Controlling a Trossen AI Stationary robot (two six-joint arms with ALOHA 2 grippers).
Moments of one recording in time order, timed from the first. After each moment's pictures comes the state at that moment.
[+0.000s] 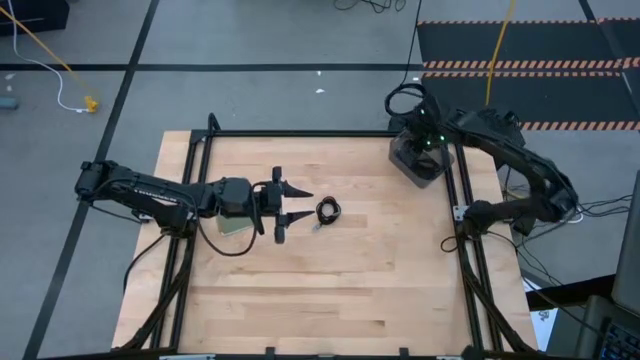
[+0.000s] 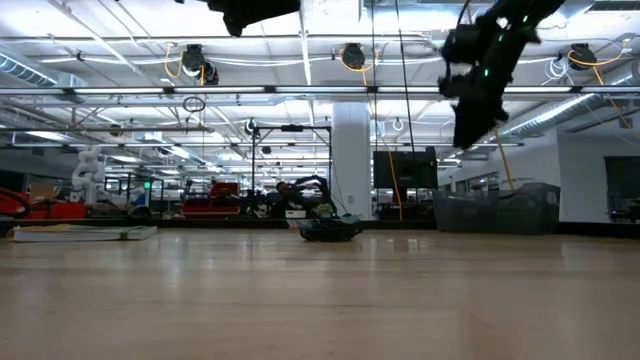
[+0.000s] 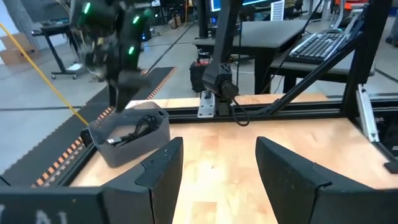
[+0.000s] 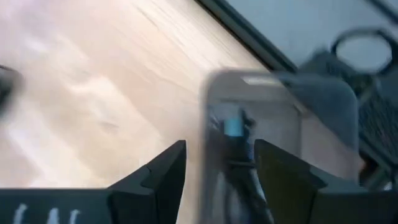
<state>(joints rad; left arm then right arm) -0.11 1.23 0.82 0.28 -0.18 0.08 -0.87 1.25 1.03 -0.84 -0.05 -0.07</state>
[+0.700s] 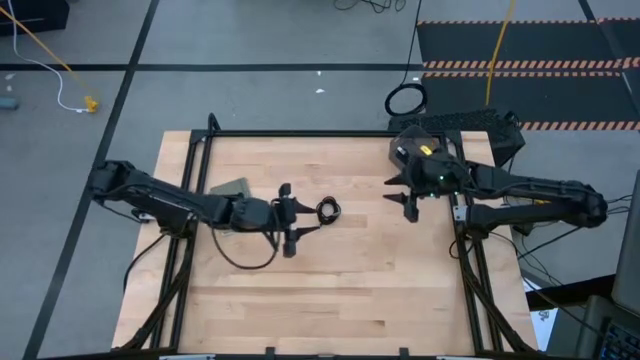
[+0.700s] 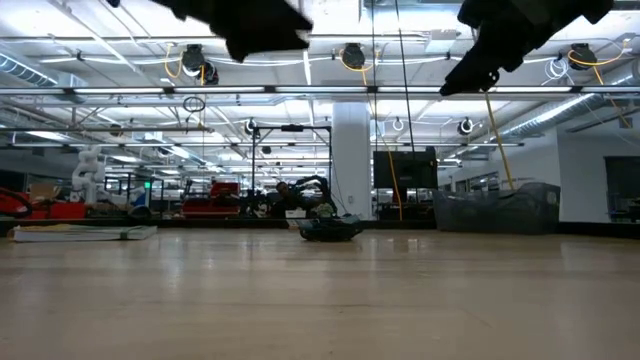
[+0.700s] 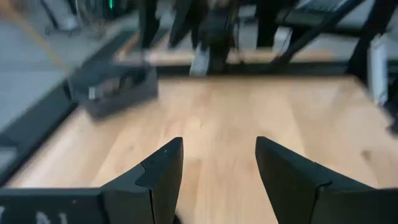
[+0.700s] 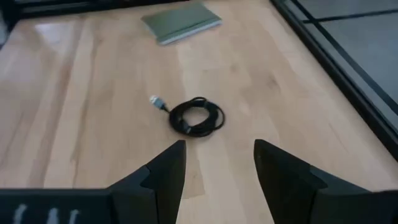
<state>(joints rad) -0.19 1.37 0.85 0.21 -0.29 -0.02 -0.23 0.83 0.70 -0.44 -0.06 0.00</state>
